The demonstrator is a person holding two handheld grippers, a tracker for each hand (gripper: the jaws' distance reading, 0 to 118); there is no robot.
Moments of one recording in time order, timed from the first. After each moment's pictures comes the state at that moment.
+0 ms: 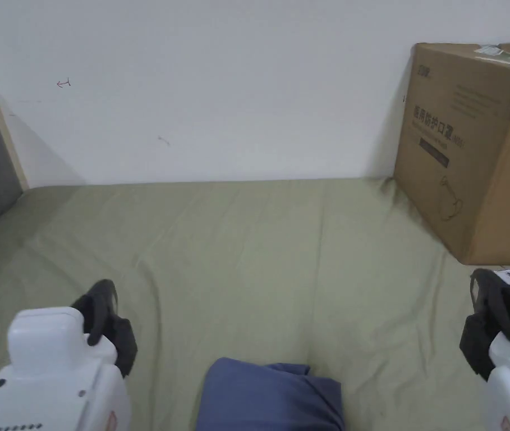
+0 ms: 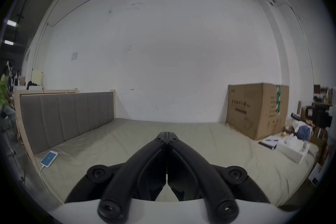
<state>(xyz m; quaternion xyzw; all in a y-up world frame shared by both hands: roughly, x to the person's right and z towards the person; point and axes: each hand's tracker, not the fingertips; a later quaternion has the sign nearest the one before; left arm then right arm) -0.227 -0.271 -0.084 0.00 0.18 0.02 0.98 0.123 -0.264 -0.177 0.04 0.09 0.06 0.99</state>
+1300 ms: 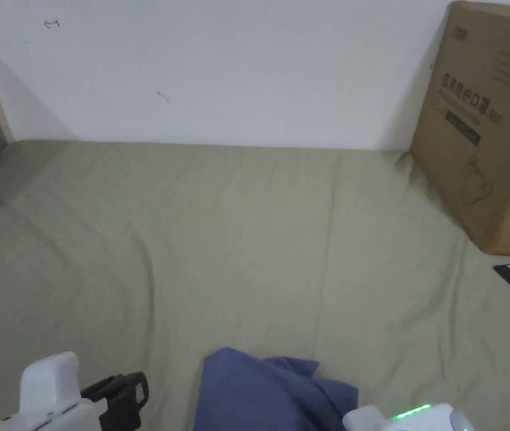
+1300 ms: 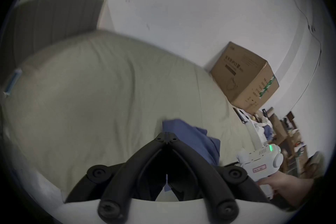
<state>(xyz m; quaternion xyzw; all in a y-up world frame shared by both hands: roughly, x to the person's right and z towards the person) -0.301 -0.356 -0.139 -0.30 0.05 0.28 0.91 0.021 -0.452 -0.308 -0.61 0.29 0.17 0.72</state>
